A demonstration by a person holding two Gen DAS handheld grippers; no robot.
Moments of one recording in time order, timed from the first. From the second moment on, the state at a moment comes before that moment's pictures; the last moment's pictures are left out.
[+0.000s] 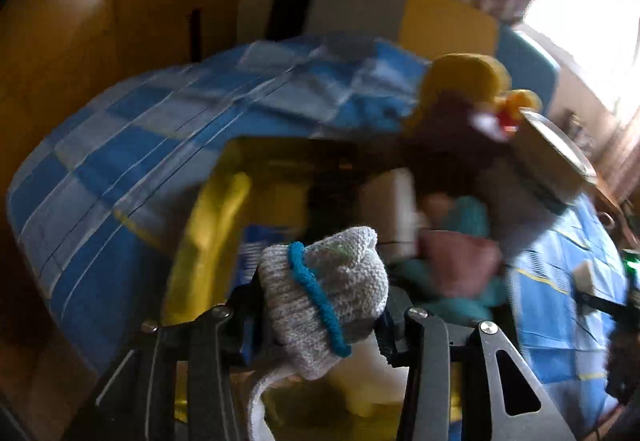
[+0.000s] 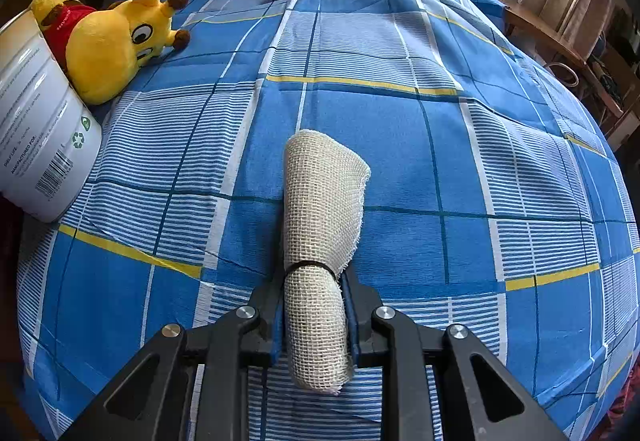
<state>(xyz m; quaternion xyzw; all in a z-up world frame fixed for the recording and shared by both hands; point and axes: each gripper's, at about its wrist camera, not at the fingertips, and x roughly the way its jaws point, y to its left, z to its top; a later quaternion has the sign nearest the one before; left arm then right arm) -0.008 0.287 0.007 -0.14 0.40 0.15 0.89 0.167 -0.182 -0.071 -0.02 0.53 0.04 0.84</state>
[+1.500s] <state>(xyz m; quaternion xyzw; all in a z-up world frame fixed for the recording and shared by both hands) -0.072 0.313 0.029 -0.10 0.35 0.21 0.91 0.240 0.175 0.131 -0.12 0.39 0.28 0.87</state>
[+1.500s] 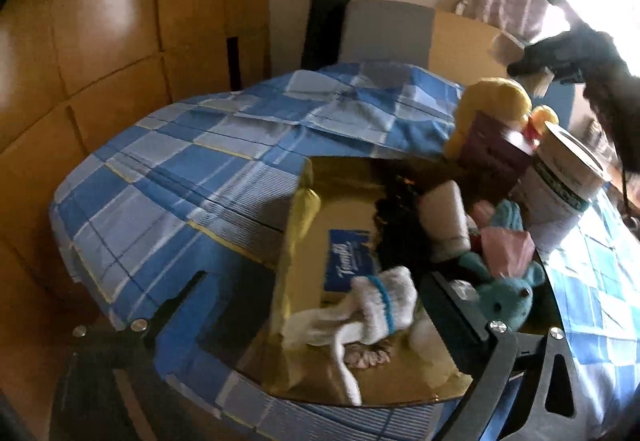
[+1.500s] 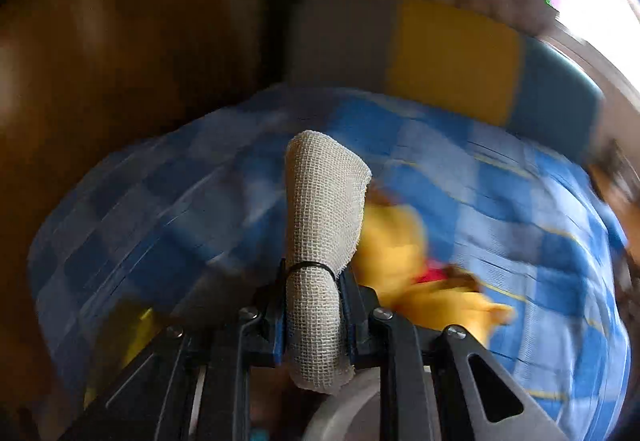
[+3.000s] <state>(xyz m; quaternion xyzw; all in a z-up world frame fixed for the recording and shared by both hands) -0.092 0.283 0.045 -0.09 0.32 0.24 0.91 0.031 0.159 0.030 -0.10 0.37 0.30 0.87</state>
